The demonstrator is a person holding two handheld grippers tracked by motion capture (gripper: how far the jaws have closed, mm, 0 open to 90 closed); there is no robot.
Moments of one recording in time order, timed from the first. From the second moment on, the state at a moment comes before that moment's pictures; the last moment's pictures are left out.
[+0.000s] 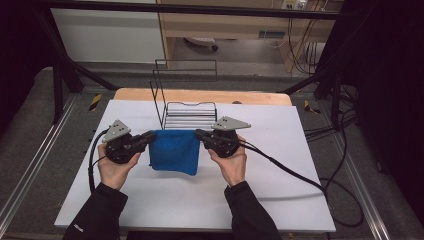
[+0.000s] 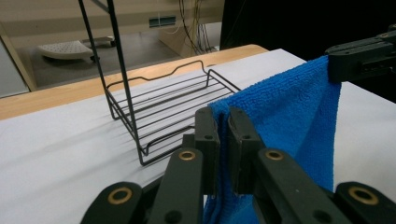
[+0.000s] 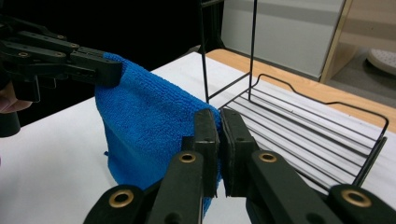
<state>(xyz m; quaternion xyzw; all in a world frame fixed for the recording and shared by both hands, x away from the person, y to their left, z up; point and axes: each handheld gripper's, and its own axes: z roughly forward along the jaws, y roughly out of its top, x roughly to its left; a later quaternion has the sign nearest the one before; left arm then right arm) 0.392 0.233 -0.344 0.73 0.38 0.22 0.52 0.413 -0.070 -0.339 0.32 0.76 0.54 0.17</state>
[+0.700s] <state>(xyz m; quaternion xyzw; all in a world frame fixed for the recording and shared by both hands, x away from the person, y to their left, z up) 0.392 0.215 -0.306 0.71 0.36 0.24 0.56 0.402 -0.087 -0.294 0.30 0.74 0.56 0.22</state>
